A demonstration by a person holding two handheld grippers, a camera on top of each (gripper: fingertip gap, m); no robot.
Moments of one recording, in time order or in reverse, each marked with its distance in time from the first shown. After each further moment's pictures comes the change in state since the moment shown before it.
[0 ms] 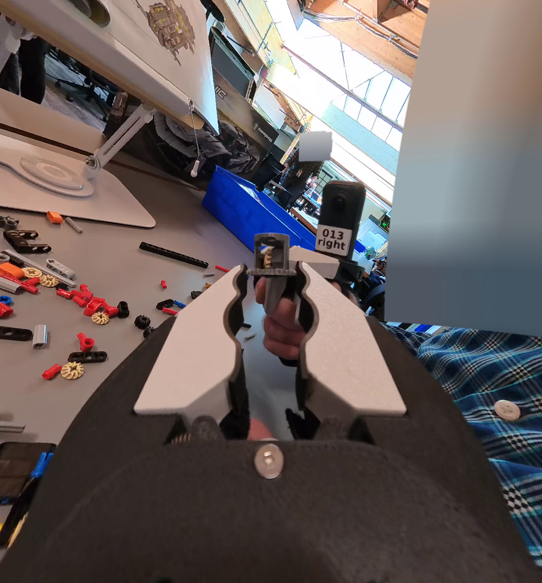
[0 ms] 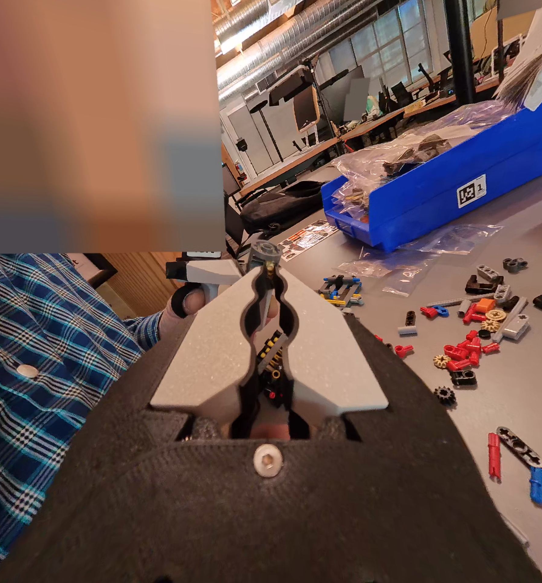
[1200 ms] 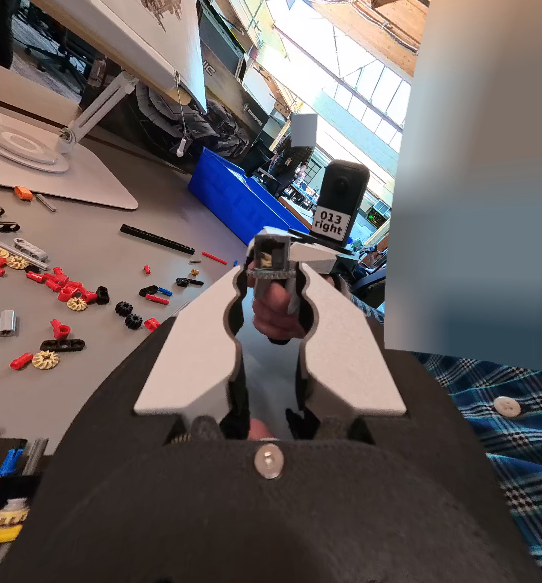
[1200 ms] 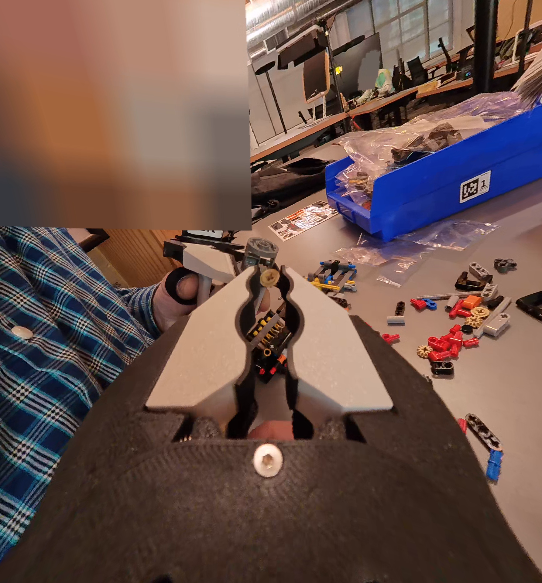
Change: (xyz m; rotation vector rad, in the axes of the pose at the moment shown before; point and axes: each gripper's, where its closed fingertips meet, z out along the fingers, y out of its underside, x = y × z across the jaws) left arm 0.005 0.012 0.002 -0.040 0.037 -0.043; right arm 0.000 0.008 -0.008 -0.092 -0.013 -0.086
